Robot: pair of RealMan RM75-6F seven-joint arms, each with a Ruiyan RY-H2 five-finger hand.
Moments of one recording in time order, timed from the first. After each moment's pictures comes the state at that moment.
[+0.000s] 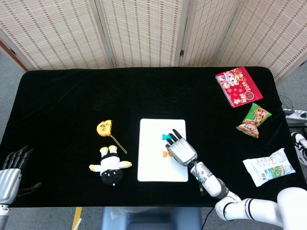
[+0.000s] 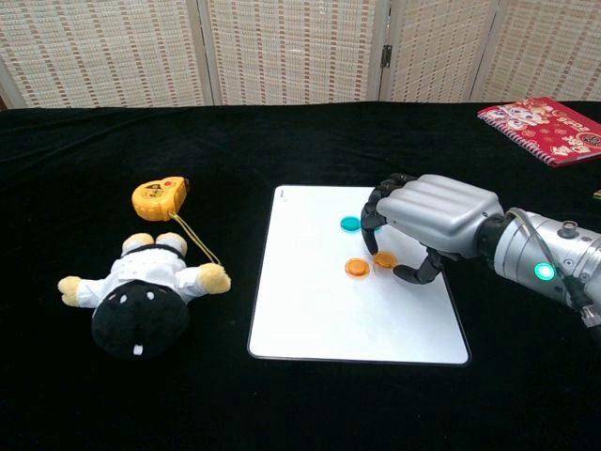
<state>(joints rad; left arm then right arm) -0.06 -1.09 0.00 -1.64 1.51 1.46 -0.02 0.71 -1.65 0.07 -1.41 -1.27 0.95 -0.59</state>
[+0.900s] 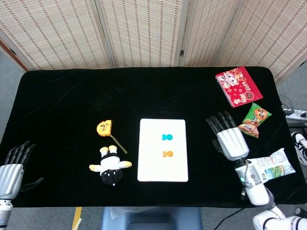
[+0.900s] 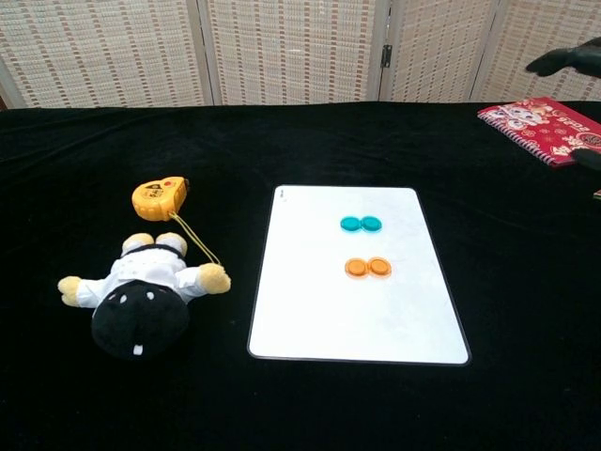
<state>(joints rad) -0.09 -1.11 -0.03 -1.66 1.51 1.47 0.02 0.43 -1.26 0.07 -1.66 -1.38 1.36 -0.39</state>
